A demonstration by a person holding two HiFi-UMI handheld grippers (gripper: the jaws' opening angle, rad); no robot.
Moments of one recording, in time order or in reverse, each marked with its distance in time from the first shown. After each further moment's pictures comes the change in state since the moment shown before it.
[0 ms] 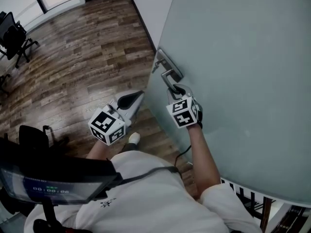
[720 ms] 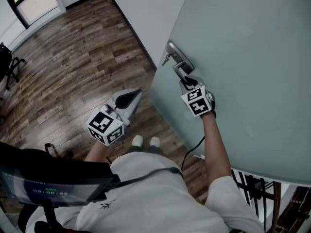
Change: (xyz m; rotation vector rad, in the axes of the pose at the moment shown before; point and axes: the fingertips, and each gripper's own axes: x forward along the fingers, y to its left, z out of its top) left arm 0.058 0.036 -0.022 0.010 0.032 -0.130; right arm 0.042 -0.098 -0.062 0.036 0.081 -0.082
